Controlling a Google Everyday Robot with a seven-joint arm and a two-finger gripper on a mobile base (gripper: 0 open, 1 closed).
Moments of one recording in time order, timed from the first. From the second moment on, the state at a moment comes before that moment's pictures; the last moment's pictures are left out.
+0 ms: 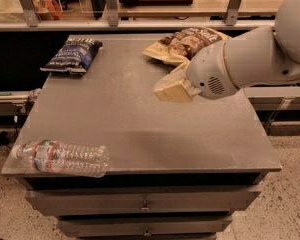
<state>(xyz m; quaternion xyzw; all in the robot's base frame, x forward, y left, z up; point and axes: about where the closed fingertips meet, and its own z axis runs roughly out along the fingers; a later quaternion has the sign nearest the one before) 0.479 -0.028 0.935 -0.52 0.73 0.24 0.39</state>
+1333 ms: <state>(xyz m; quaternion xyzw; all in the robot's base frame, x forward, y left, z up) 0.431 -0.061 0.940 -0.56 0.74 0.21 0.29</state>
